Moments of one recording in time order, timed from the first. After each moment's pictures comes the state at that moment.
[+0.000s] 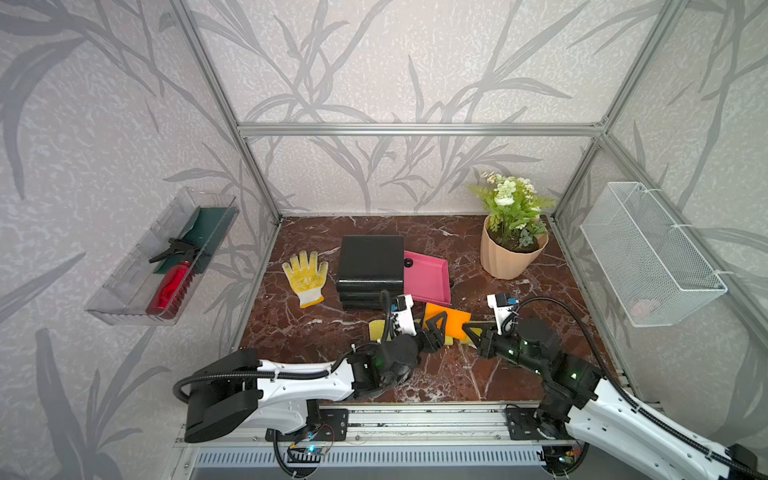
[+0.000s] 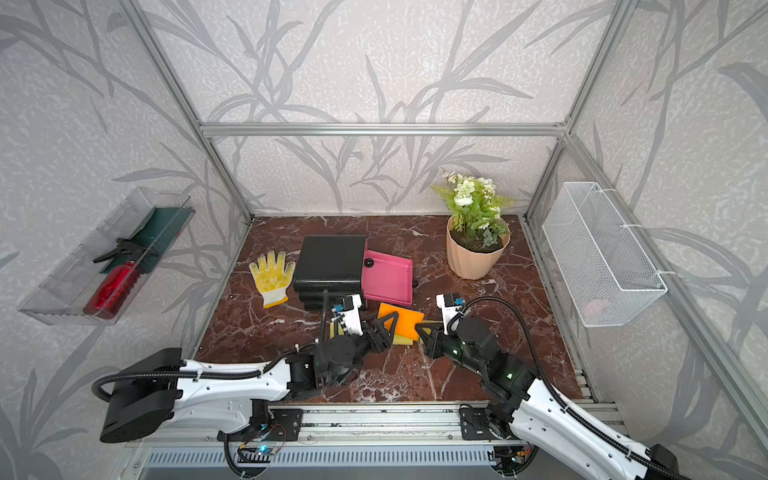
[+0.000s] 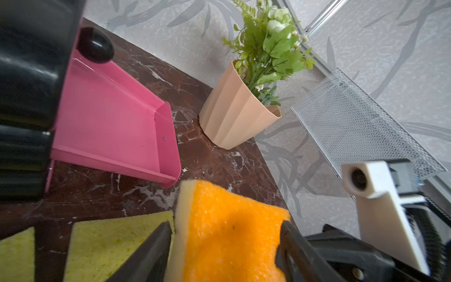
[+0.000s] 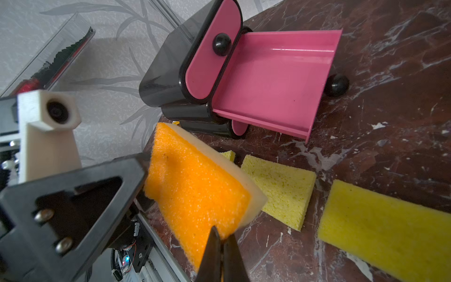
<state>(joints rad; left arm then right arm) -1.19 1.24 0.54 0.47 -0.58 -0.90 0.79 0.59 0.43 -0.23 -0.09 0.69</state>
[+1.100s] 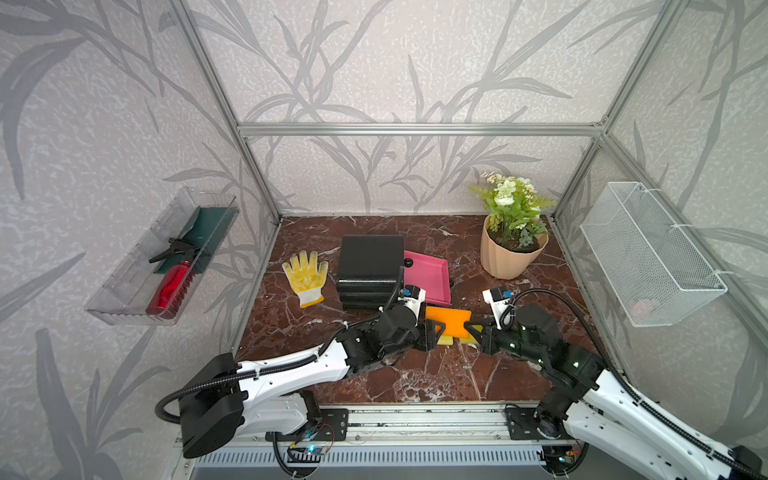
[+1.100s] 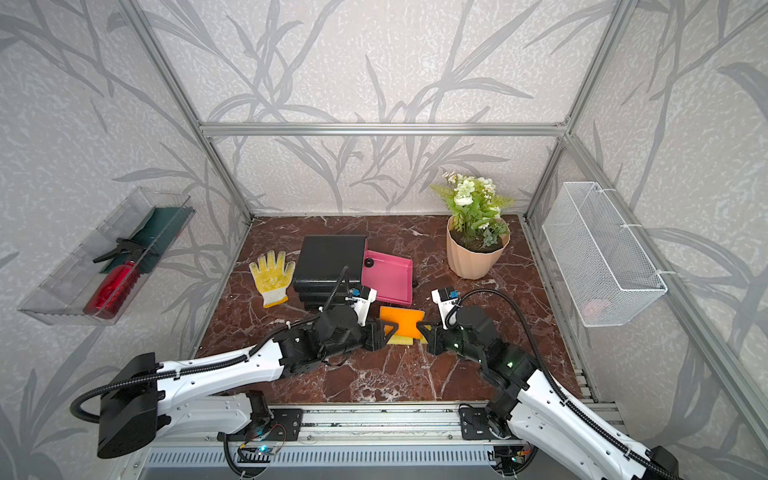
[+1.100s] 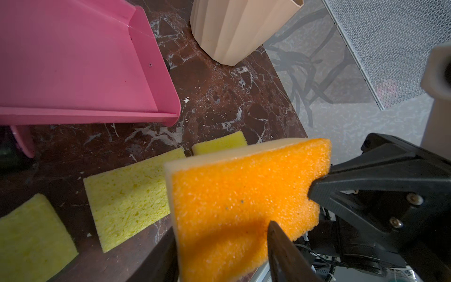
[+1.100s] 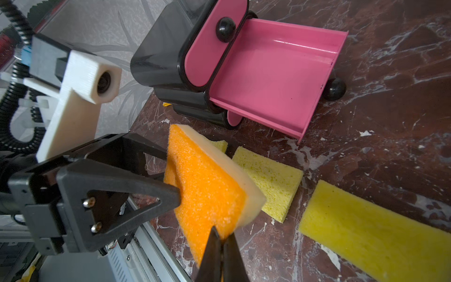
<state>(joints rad) -1.03 1.21 0.69 0.01 -0.06 -0.78 0.71 0.67 0.53 -0.36 -0.20 0.54</state>
